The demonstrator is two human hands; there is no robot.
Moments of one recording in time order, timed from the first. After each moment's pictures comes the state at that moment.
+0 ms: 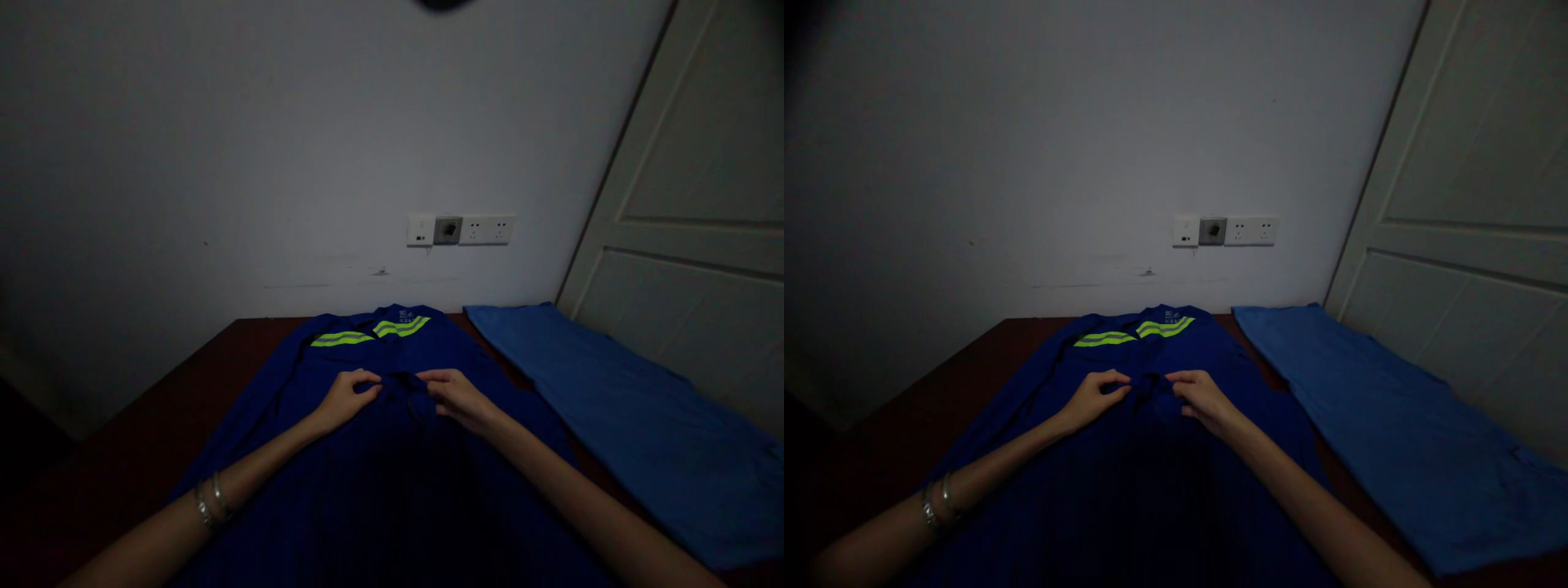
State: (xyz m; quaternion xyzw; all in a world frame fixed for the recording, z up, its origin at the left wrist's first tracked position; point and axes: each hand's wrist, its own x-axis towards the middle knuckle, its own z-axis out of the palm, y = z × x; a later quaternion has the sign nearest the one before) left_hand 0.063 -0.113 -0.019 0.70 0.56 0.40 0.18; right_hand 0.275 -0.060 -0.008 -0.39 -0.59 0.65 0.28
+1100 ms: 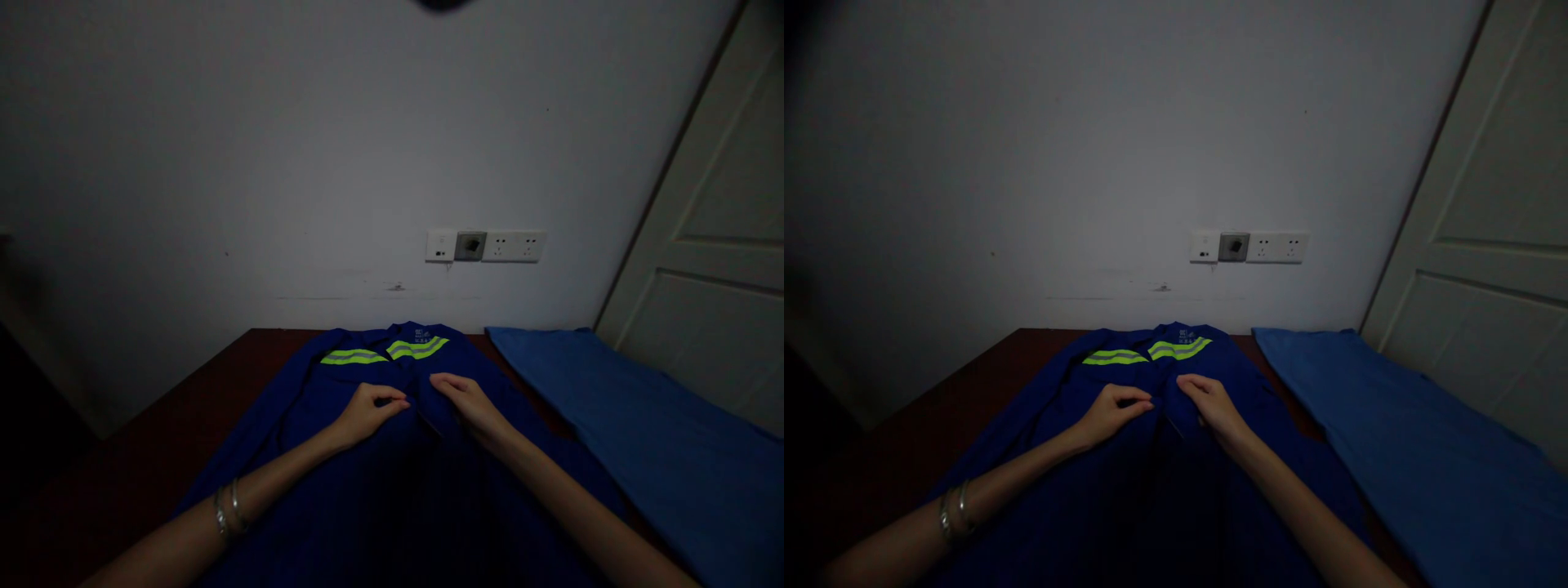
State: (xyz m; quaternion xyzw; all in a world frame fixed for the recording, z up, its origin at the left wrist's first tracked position) left_hand 0.073 -0.092 -0.001 0.69 0.53 0.43 0.24; right_hand 0.256 -0.006 -0.018 -0.35 -0.65 0.56 0.37
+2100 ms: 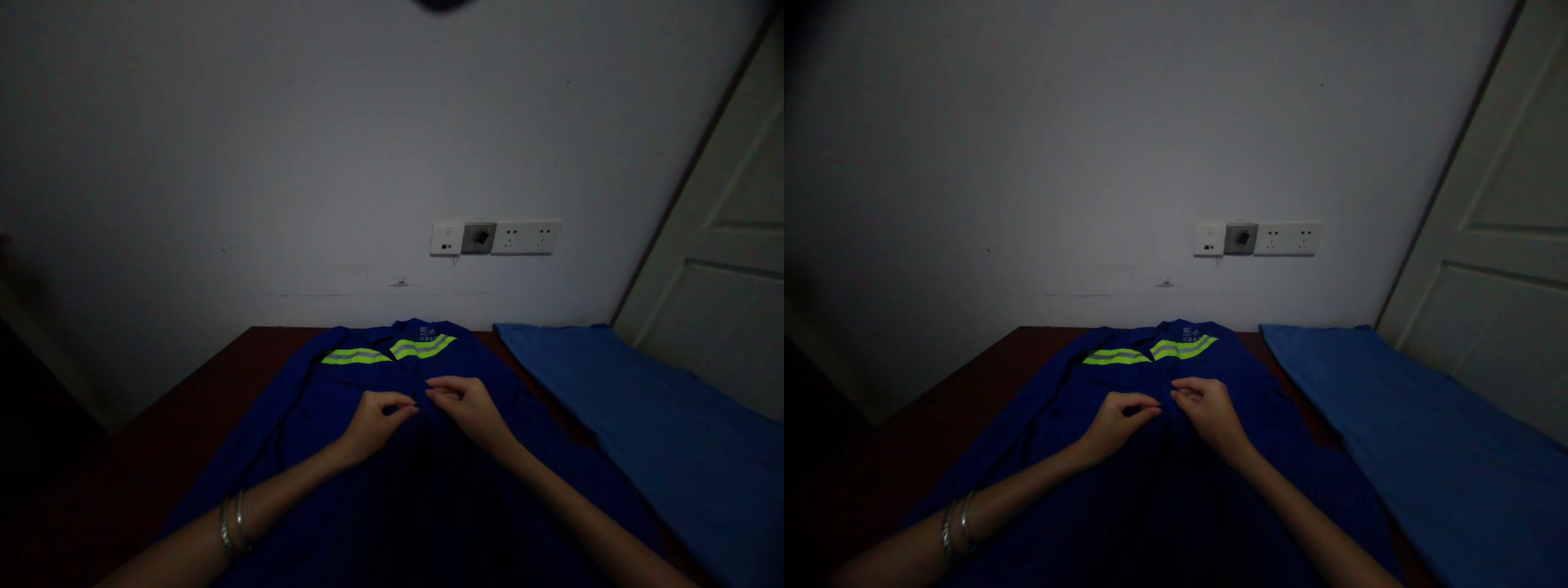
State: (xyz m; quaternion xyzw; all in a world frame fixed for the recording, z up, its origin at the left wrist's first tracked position) left_hand 0.081 -0.082 -0.018 0.66 0.54 0.47 0.22; right_hand 0.247 -0.016 0.000 -0.35 -0.72 0.44 0.40
